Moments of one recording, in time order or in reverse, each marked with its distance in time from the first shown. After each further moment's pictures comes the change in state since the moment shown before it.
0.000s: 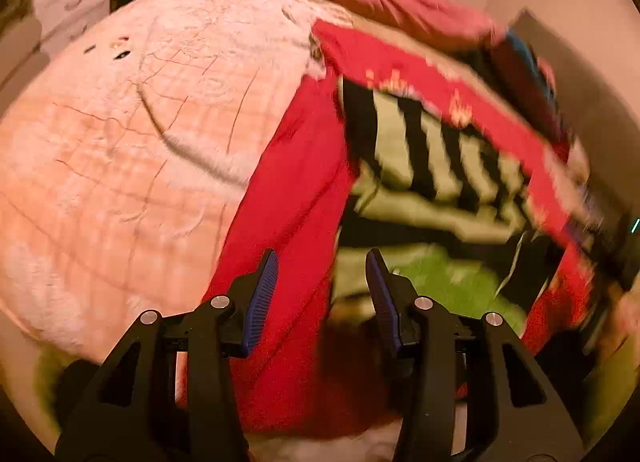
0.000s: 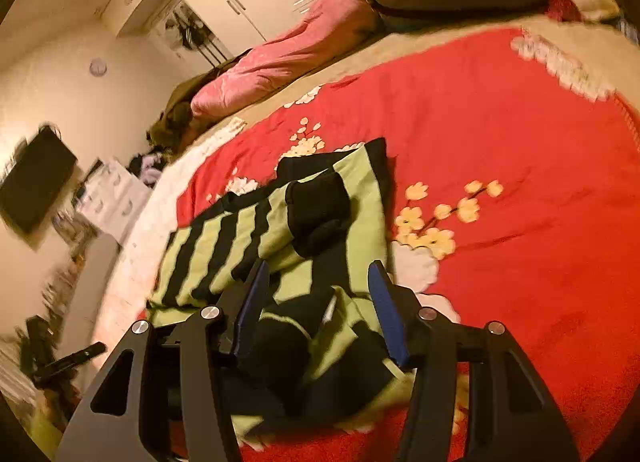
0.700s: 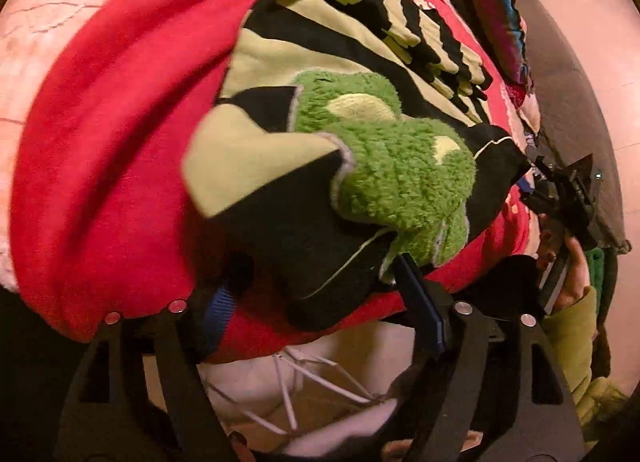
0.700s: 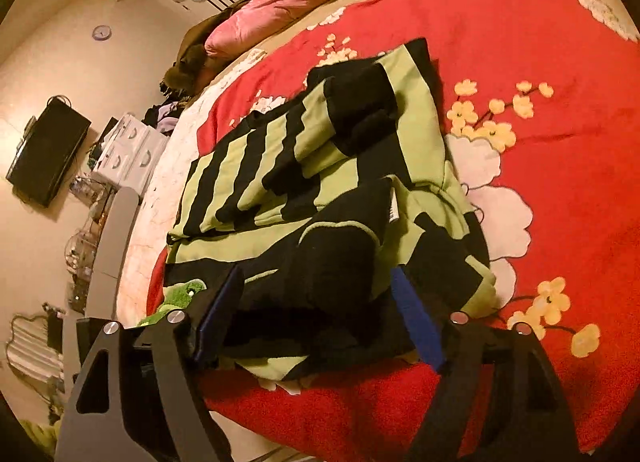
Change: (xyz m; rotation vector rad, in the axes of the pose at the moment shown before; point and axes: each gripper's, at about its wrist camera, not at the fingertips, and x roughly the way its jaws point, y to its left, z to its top) left arm 0.062 -0.013 -0.073 -0.120 0.333 -0.336; right arm 0.029 0.020 -0.040 0.069 0.246 0.122
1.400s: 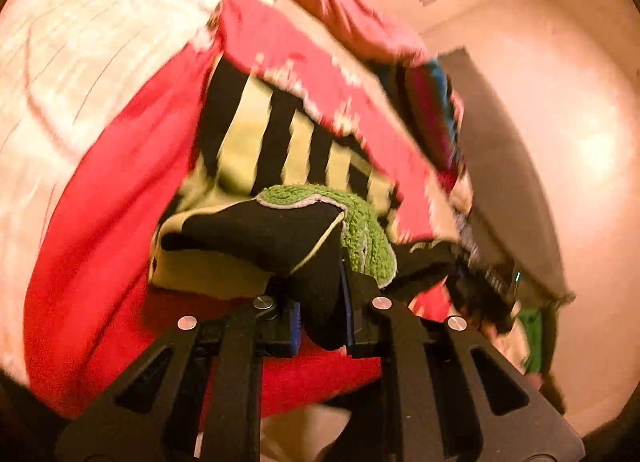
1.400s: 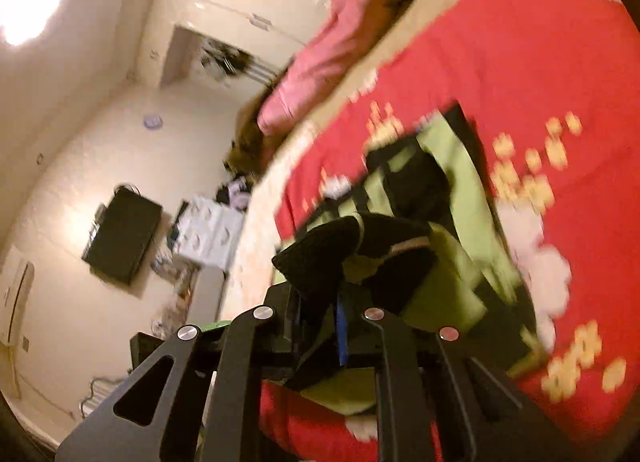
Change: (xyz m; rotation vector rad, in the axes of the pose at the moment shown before) left arm -0.073 -0.046 0.089 -0.042 -0.293 -0.232; right arm -0.048 -0.012 0.046 0.173 -0.238 0.322
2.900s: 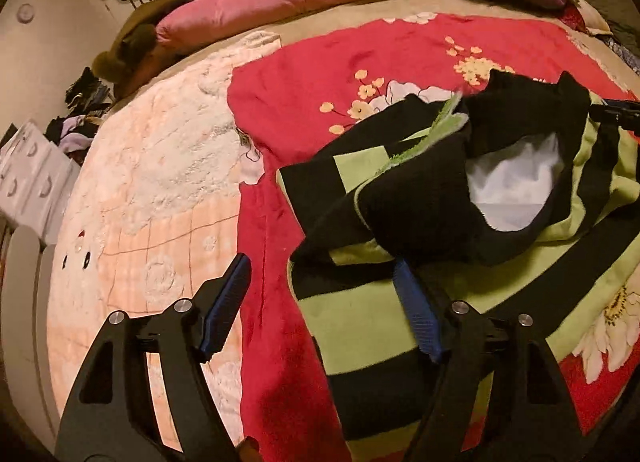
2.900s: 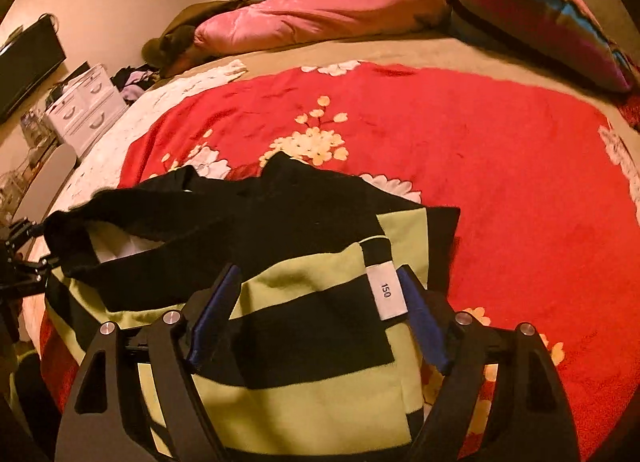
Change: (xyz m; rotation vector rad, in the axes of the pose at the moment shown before) left arm 0.125 -0.010 0.075 0.774 0.050 0.793; right arm 0.146 -0.017 0.043 -0.545 0.174 -0.536
